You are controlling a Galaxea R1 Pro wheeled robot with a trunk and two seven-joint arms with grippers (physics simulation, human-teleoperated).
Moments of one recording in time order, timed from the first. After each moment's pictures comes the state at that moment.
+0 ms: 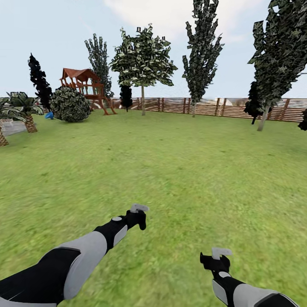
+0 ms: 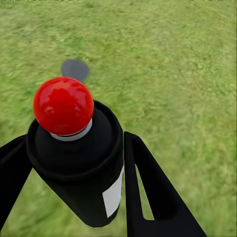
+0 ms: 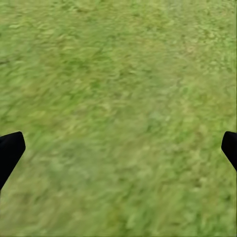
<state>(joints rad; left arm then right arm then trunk) -0.99 -0.17 -0.05 -0.03 -0.04 -0.08 -0.23 -0.69 -0.01 0.37 0.06 -0.39 -0.36 -0.18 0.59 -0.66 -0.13</state>
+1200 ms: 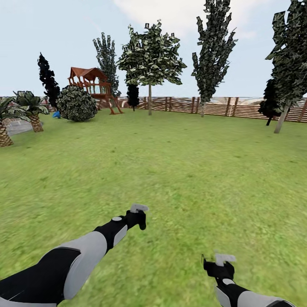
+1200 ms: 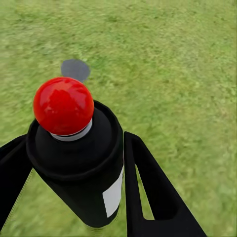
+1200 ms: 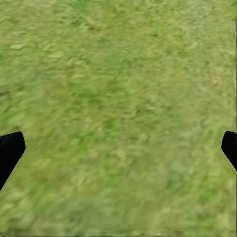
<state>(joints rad) -0.99 -0.17 -0.05 -0.03 -0.04 -0.08 -0.23 -0.66 -0.02 0.37 0.05 -0.39 -0.36 -0.18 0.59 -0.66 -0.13</state>
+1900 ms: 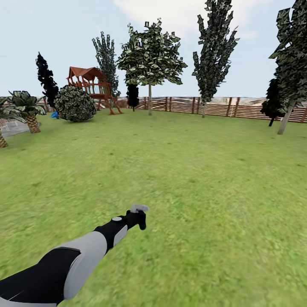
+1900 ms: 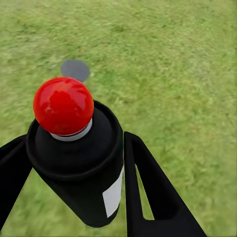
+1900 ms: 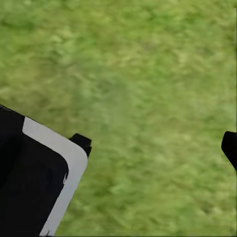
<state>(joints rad) -0.99 -0.17 -0.05 -0.03 -0.04 -0.08 -0.23 -0.26 -0.29 0.38 0.05 -0.06 -0.42 0.39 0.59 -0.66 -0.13</state>
